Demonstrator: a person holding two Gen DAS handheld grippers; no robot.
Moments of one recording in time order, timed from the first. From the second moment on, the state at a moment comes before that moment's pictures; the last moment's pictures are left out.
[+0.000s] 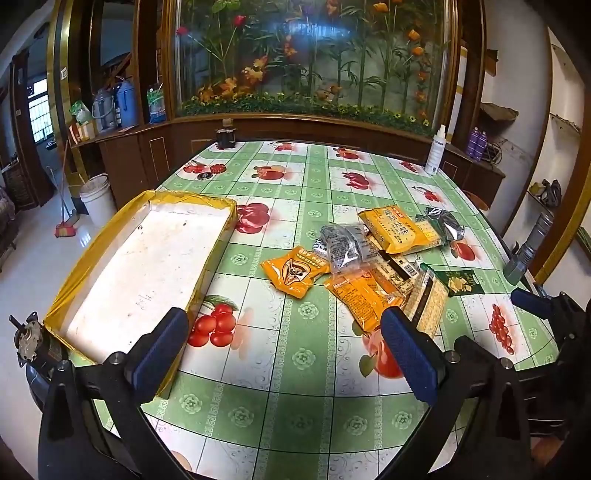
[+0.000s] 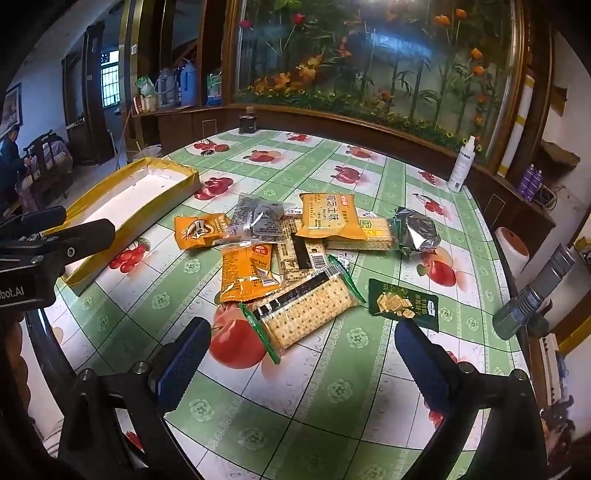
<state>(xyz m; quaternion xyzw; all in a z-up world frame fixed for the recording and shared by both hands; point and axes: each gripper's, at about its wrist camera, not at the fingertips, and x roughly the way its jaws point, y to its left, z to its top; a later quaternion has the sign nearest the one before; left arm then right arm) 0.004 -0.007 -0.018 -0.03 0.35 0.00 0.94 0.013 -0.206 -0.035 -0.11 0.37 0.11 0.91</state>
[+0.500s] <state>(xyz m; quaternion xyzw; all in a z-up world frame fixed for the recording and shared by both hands) 0.009 -0.027 -0.039 0.00 0.39 -0.03 0.92 0.016 -0.232 -0.049 -0.08 0.39 0.10 0.91</state>
